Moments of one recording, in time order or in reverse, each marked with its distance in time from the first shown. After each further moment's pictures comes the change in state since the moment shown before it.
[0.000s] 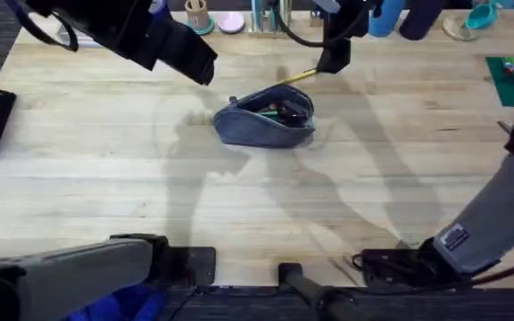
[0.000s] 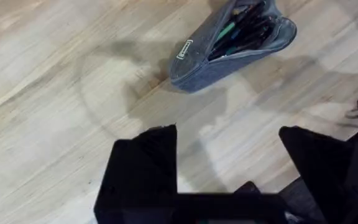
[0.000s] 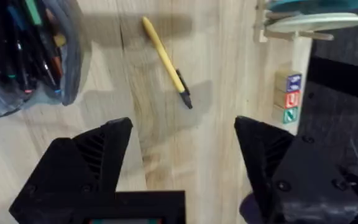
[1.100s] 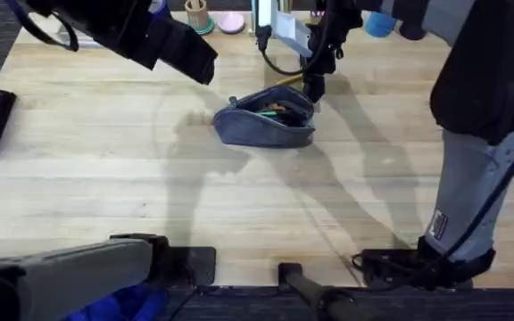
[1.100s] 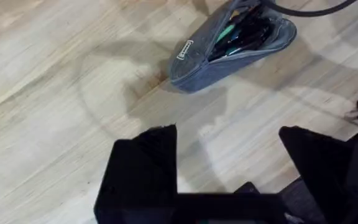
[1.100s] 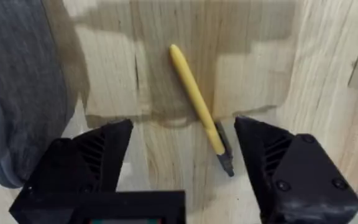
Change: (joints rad) left arm 0.000 0.000 0.000 0.002 0.000 -0.008; right arm -0.011 0.303 0.004 0.082 -0.092 -0.025
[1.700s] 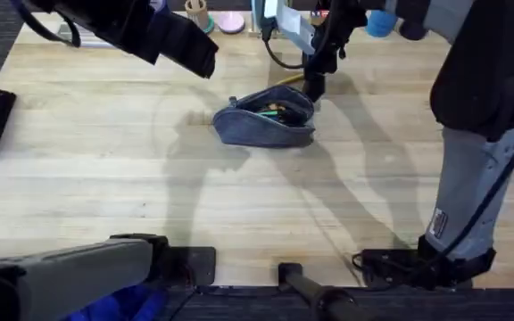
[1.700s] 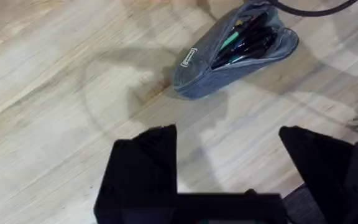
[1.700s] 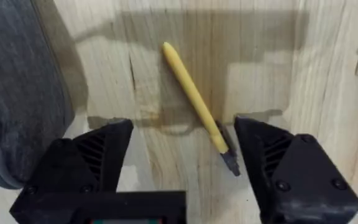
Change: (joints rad) left arm 0.000 0.000 0.000 0.034 0.000 -0.015; right arm -0.026 0.018 0.018 -0.010 -0.047 0.050
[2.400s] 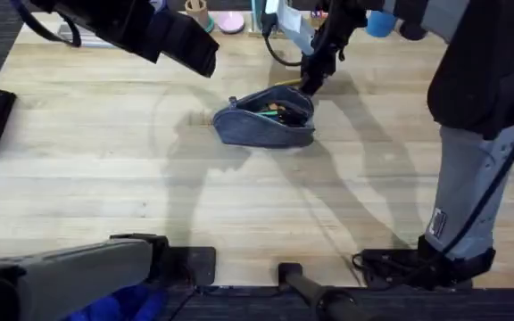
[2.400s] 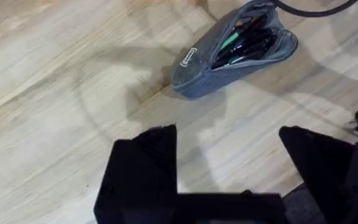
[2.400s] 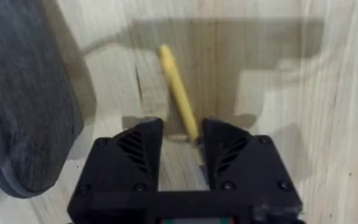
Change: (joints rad) left arm 0.000 0.000 0.000 0.000 0.000 -0.025; right arm -0.007 0.018 0.013 -0.025 -0.039 0.037
